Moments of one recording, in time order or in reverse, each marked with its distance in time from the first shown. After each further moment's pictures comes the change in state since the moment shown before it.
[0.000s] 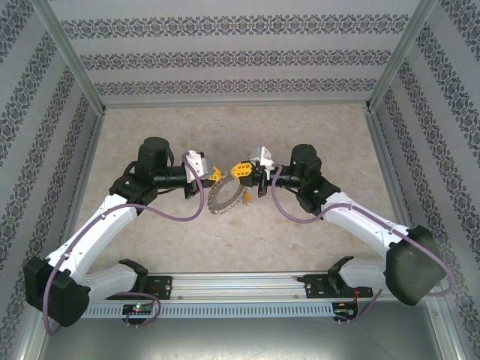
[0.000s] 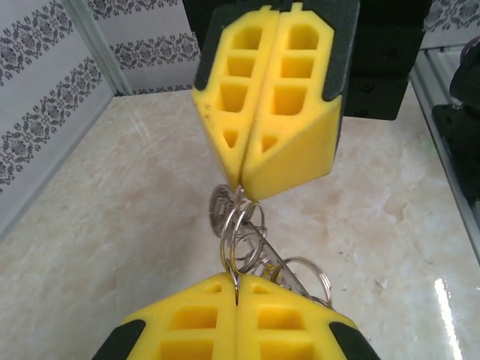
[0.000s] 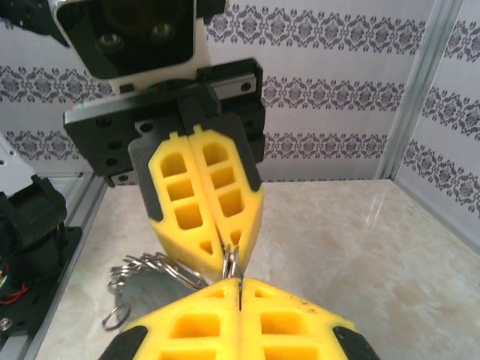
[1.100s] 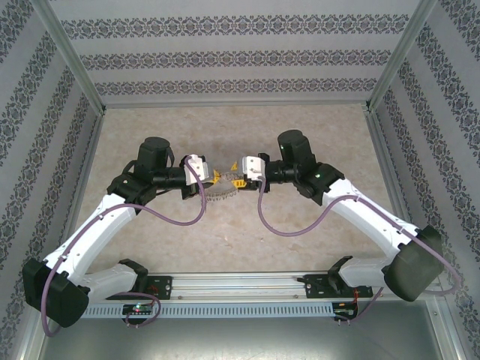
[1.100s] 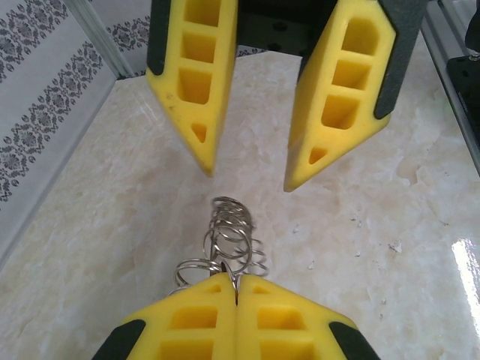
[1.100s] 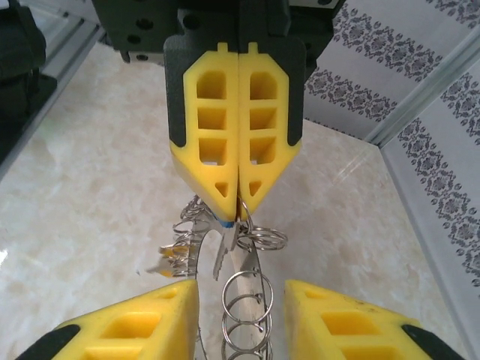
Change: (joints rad) left arm -0.008 -0.004 0.031 -0.106 -0.051 0.119; right arm 0.032 0.041 0.291 -0.645 0.115 -0.653
